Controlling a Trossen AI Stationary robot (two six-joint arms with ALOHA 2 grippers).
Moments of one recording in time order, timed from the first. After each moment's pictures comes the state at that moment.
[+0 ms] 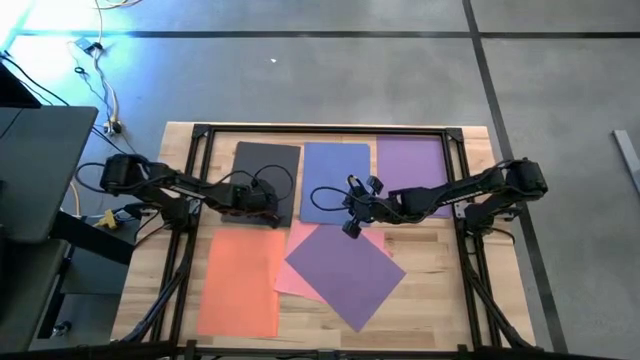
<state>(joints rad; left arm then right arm) 0.04 1.48 0.54 -0.24 -0.36 -0.78 0.10 1.57 0.93 -0.20 0.45 0.37</state>
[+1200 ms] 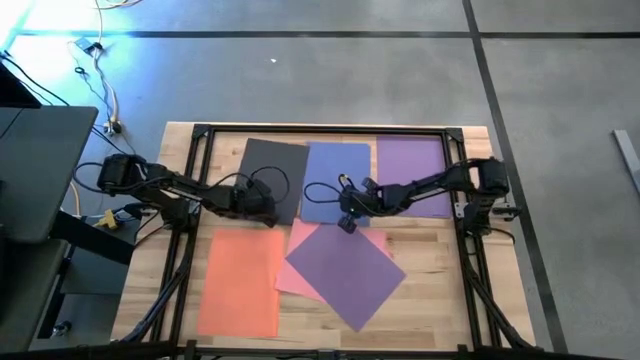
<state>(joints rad) 0.03 1.45 0.49 -0.25 -0.45 -0.83 -0.05 1.86 0.94 -0.16 0.32 0.36</state>
